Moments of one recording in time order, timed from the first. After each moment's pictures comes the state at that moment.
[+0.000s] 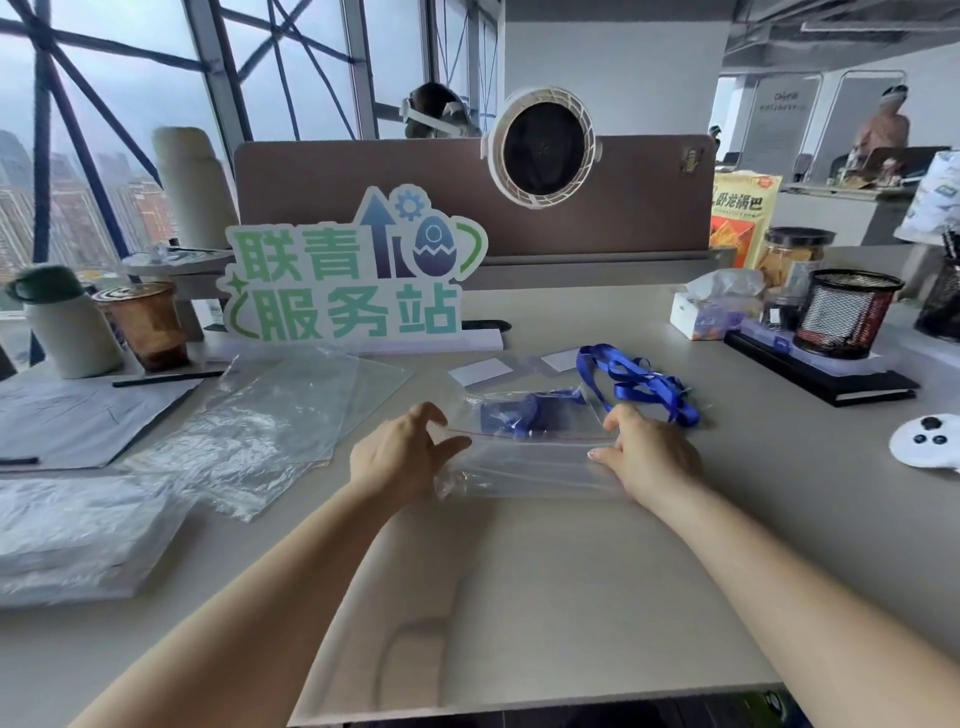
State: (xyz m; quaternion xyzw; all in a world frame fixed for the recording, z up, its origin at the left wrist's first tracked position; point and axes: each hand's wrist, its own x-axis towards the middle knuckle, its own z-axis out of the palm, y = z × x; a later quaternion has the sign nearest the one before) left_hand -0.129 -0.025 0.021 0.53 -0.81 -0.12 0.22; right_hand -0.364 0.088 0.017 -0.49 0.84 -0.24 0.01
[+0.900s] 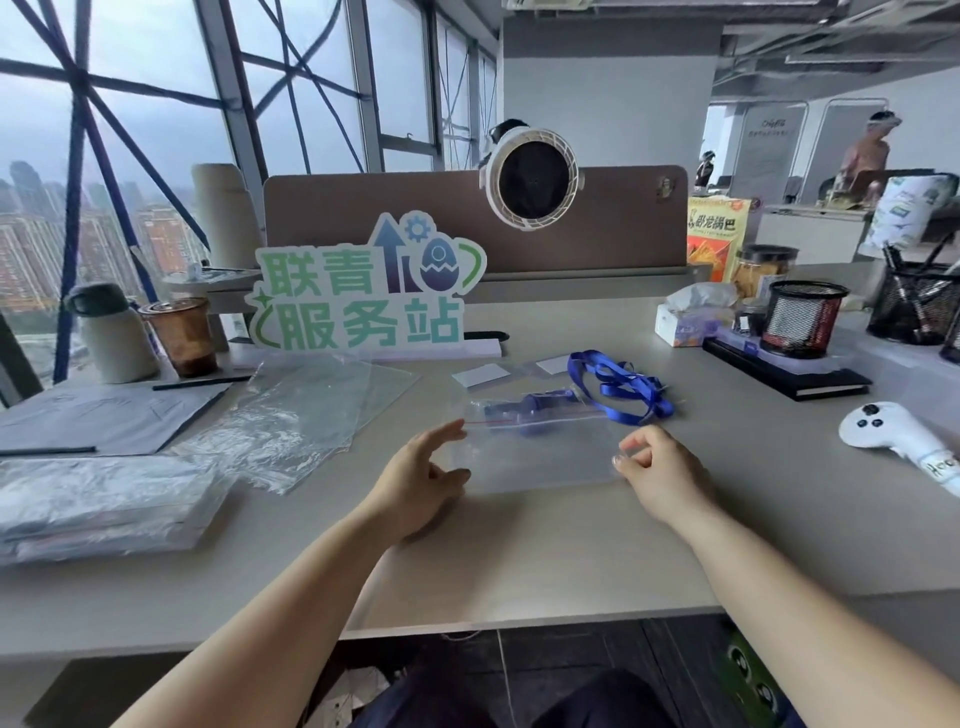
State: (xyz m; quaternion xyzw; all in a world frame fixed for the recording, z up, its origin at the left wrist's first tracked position) left_hand -0.102 0.042 0.012 0.38 -0.81 -0.32 0.31; right_hand -0.358 0.152 0.005 -0.43 0.82 -0.38 0.08
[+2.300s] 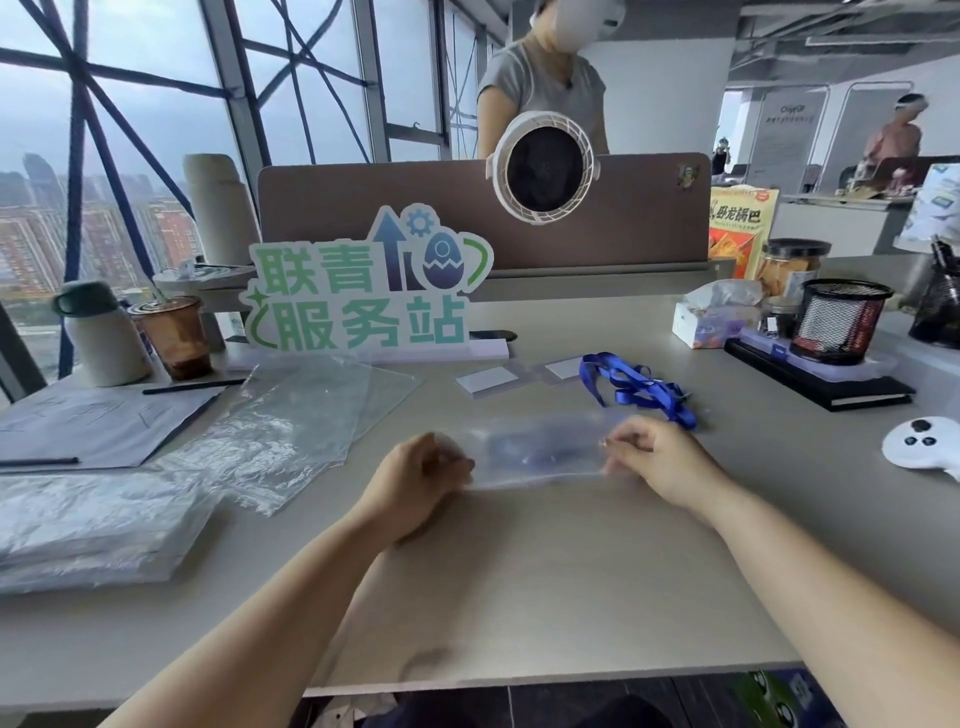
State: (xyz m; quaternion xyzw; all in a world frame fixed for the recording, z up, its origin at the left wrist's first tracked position) left_hand -0.110 0.015 0.013 0.40 -0.77 -0.34 0.36; right_hand -0.374 0.117 0.021 -0.52 0.68 -0.46 0.25
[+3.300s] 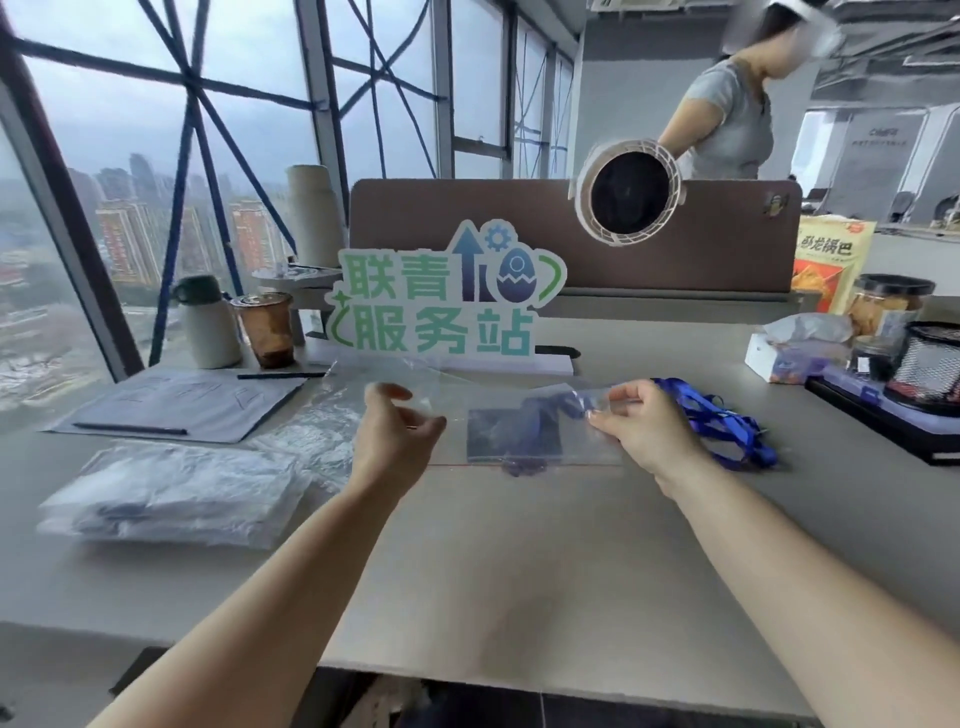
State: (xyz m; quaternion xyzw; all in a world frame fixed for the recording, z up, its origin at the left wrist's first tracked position) left_hand -0.067 0.003 0.059 0.54 -0.63 -0.31 0.47; right_hand -0.305 0.068 0.067 -0.45 0.67 -0.54 0.22
